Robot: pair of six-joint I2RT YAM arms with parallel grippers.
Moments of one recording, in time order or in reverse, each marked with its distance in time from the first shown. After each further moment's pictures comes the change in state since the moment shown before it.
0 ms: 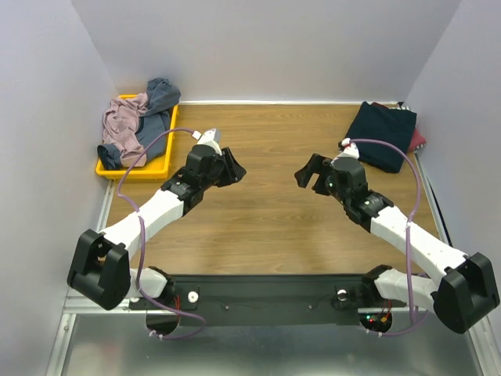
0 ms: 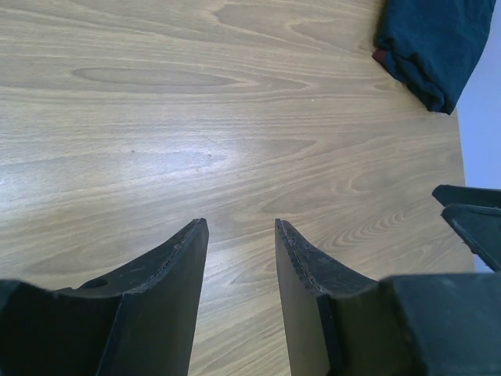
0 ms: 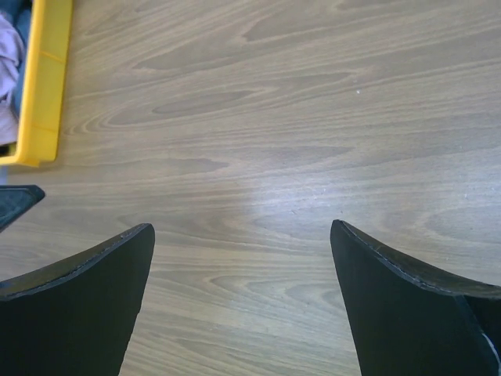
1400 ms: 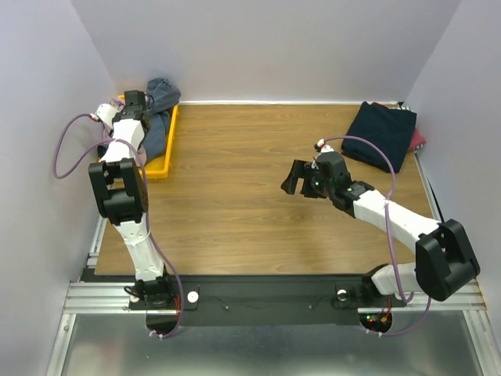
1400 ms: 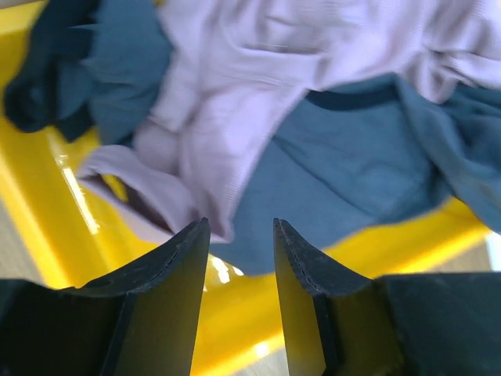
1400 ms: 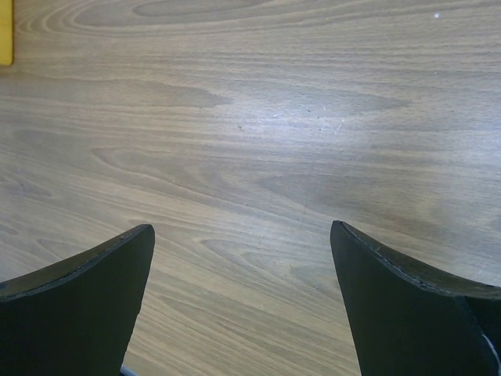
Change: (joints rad) left arm 0.644 0.733 0.904 -0.593 -0.603 -0.353; right arm 0.000 0.222 0.076 -0.027 -0.244 -0.064
